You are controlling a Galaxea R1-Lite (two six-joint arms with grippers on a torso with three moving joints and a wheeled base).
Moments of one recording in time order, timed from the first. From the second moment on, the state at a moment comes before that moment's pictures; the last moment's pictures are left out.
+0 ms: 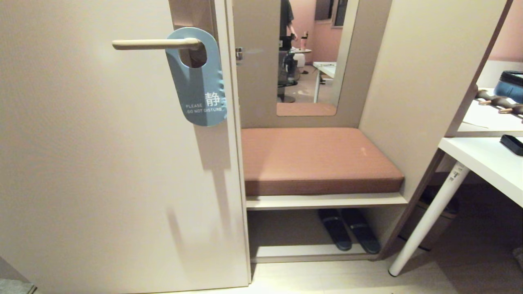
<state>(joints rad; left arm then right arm) -0.01 0.00 0.00 0.00 0.01 0.04 0.00 0.00 -0.04 0.10 -0.02 0.06</state>
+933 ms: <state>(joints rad) -0.01 0.00 0.00 0.00 0.01 0.03 0.00 0.00 -0.04 0.10 -0.02 0.06</state>
